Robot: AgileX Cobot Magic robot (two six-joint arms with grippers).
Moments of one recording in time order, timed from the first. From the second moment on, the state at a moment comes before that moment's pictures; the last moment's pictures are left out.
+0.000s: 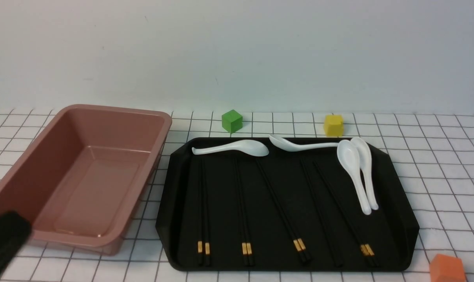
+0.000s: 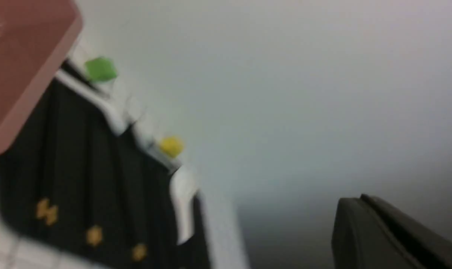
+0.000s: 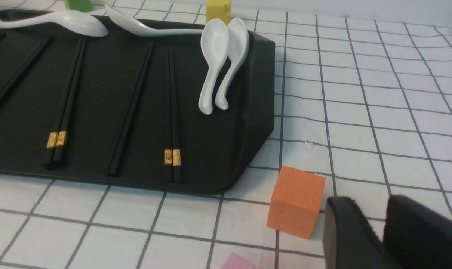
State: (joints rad) right arm 0.06 -0.01 0.02 0.02 0.36 -0.01; left arm -0.05 0.29 -0.36 -0.95 0.52 -0.18
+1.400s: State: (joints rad) right arm 0.06 -0.01 0.02 0.02 0.36 -0.01; left arm -0.61 1.98 -1.47 0.14 0.97 -0.85
